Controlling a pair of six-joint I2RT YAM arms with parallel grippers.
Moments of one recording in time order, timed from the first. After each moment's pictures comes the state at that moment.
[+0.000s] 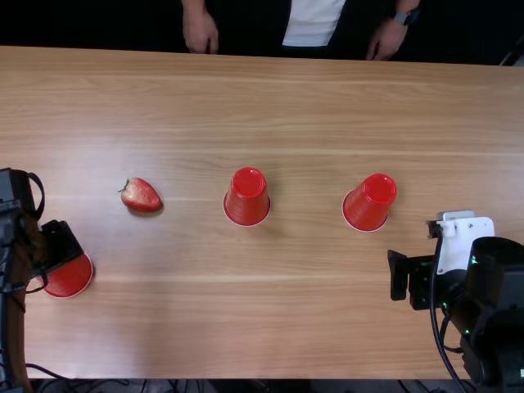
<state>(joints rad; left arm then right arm) 0.28 1.48 1.14 -1.04 -0.11 -0.32 0.05 0.92 1.14 -1.00 -0.03 -0.11</state>
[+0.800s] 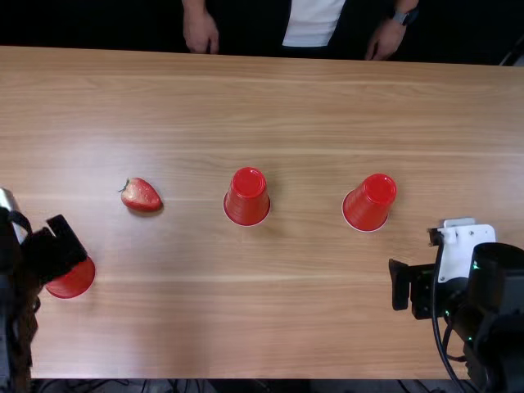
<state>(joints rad) 0.15 0.98 1.23 -1.06 -0.10 -0.32 0.05 0.92 1.17 -1.08 -0.03 -0.11</state>
